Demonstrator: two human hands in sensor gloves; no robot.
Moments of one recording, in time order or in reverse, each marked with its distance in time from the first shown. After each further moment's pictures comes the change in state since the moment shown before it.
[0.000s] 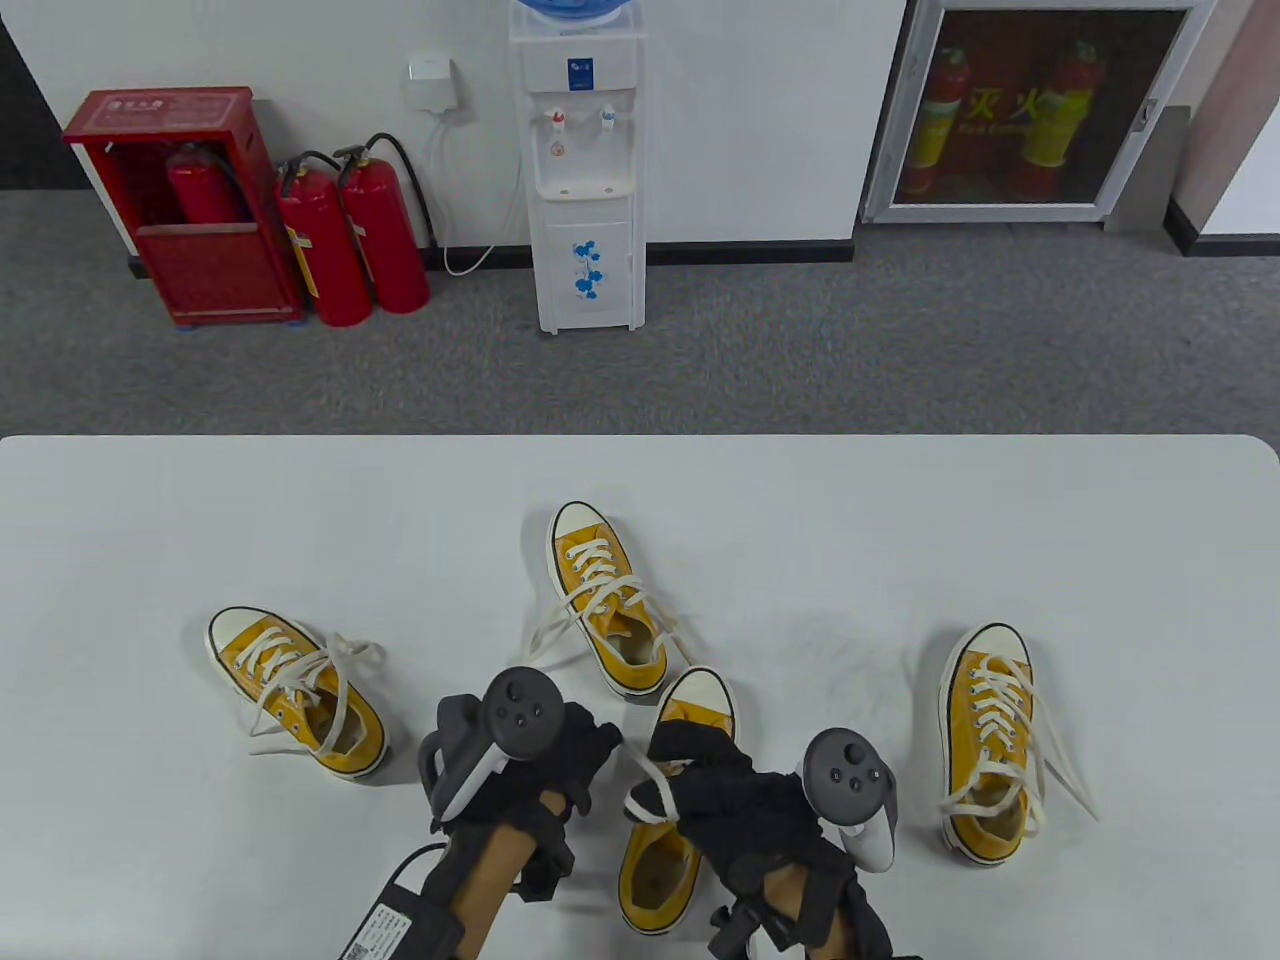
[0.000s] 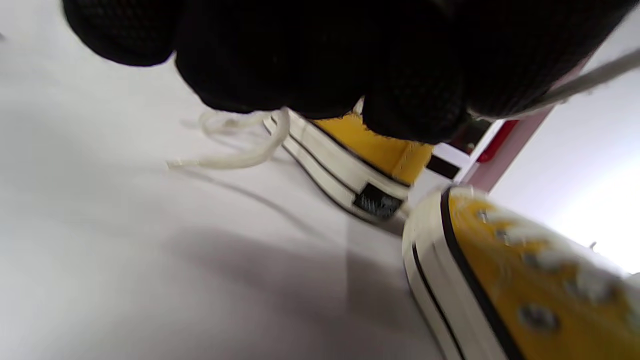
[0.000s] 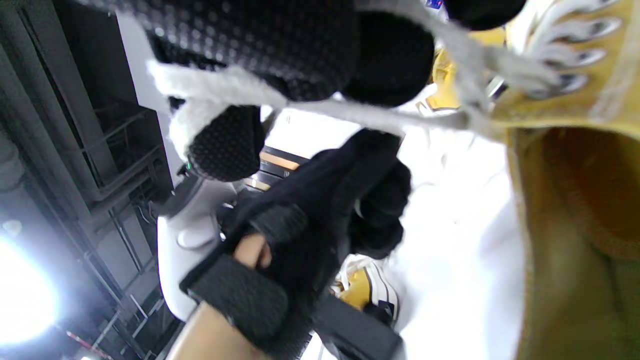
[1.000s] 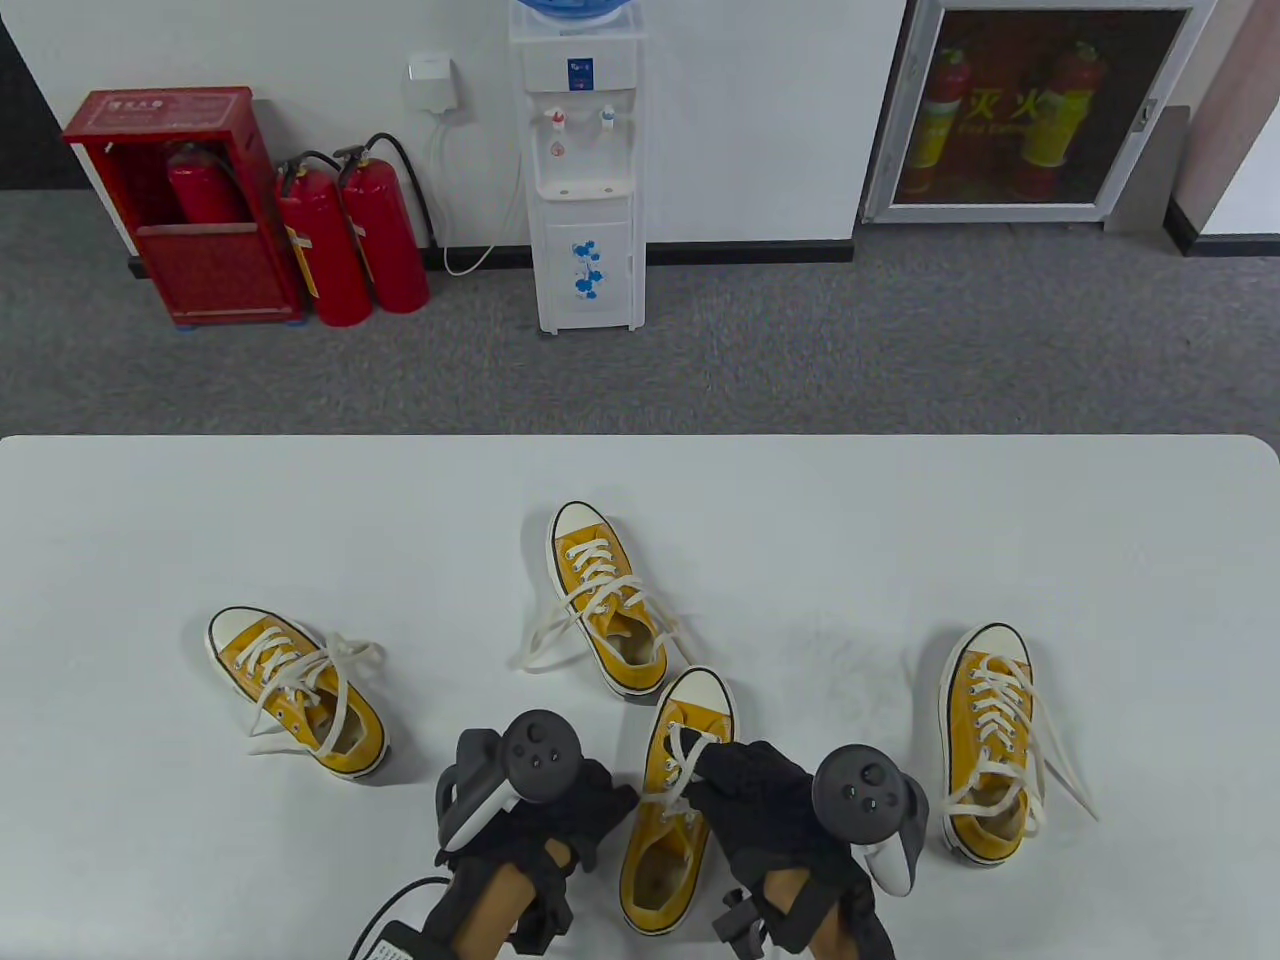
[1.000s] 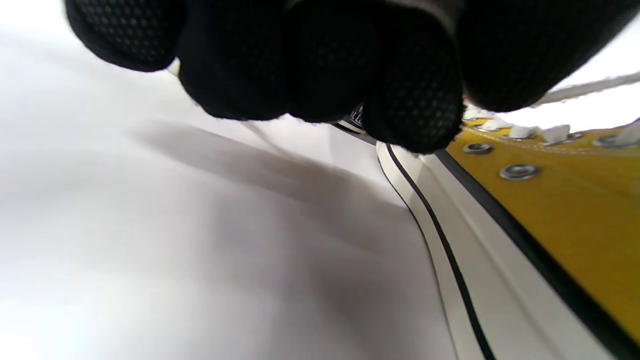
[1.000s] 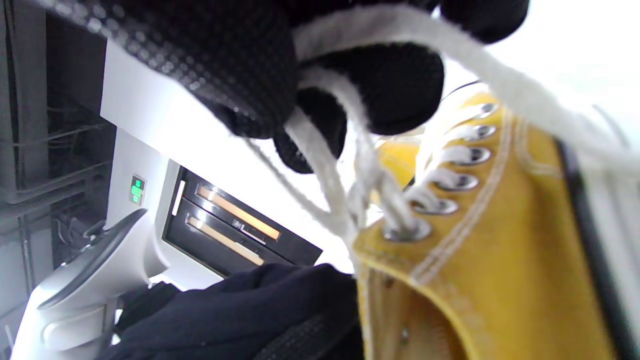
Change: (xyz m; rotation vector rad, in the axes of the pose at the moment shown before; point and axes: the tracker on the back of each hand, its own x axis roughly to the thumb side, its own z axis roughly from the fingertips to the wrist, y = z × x) left_hand -0.004 -0.026 0.012 -0.127 -0.085 0.009; right_hand -0.001 -0.017 0.014 -0.231 0.078 0.300
